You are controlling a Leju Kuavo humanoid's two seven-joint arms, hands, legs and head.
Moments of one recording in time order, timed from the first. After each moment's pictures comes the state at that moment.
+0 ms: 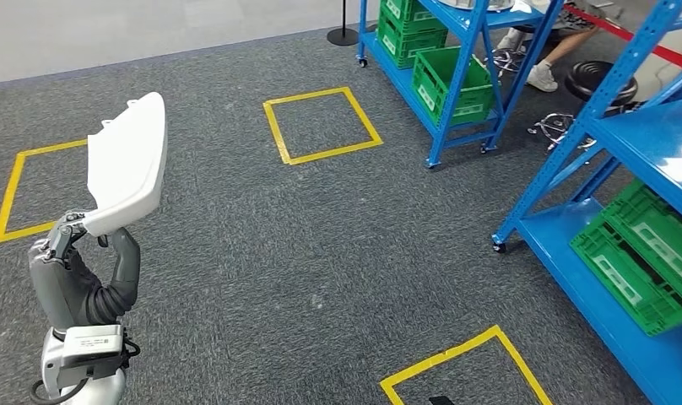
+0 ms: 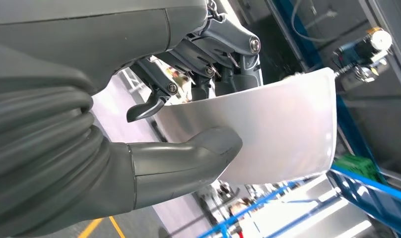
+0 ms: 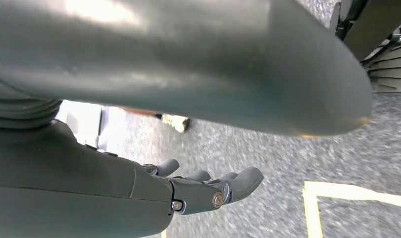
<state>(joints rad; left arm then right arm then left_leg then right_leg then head) -0.11 0.02 -0.24 -1.66 -0.48 0.34 -0.70 -0.07 0.14 -0.61 -0.21 0.83 -0.07 0.39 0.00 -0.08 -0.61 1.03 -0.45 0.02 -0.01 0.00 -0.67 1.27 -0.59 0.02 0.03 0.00</state>
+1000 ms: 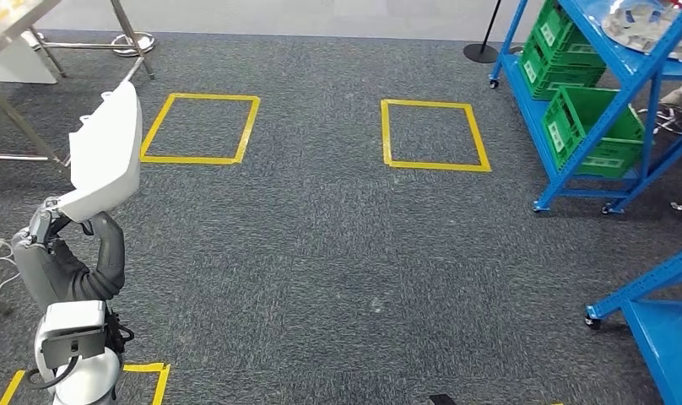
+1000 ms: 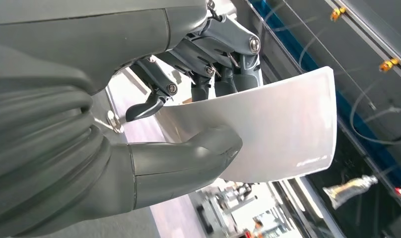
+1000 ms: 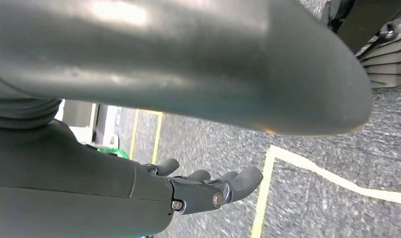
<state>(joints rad) -0.16 0.00 -0.18 -1.60 -0.43 0.35 -0.70 -0.08 0.14 -0.62 -0.21 0.84 -0.09 0.38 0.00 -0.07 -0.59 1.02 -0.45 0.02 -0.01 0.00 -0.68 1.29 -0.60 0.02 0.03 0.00</state>
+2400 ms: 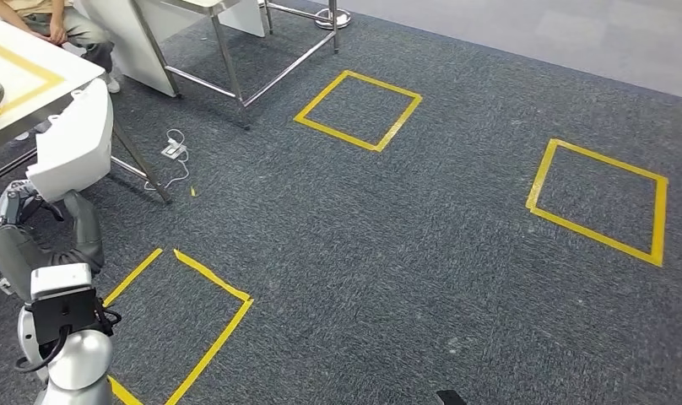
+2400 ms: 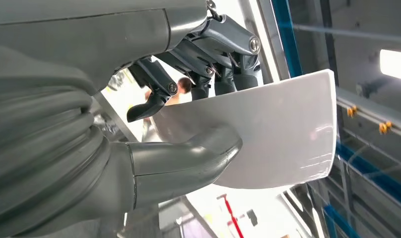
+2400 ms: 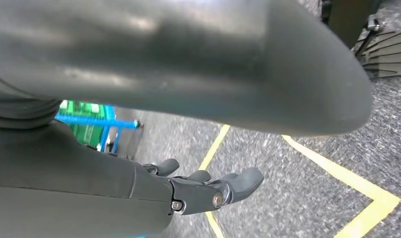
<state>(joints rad) -0.22 -0.02 -0.13 -1.58 -0.54 0.42 -0.58 -0.09 0.14 -0.66 -0.21 0.86 -0.09 0.39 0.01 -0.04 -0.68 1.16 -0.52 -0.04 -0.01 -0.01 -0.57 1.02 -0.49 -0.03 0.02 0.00</state>
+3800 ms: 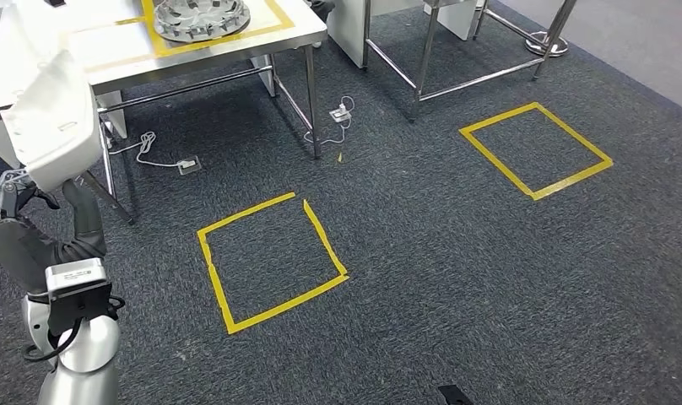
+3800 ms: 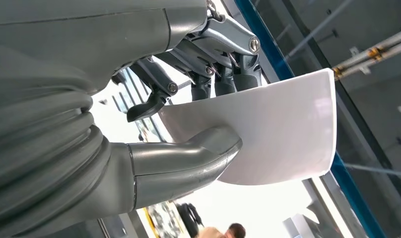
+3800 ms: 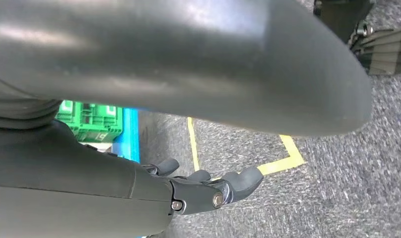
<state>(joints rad) -0.28 -0.03 -0.15 -1.53 -0.57 0.51 -0.65 -0.11 0.12 -0.68 -0.21 0.90 -0.09 0.39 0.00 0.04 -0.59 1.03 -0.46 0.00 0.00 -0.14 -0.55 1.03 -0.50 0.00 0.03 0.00</state>
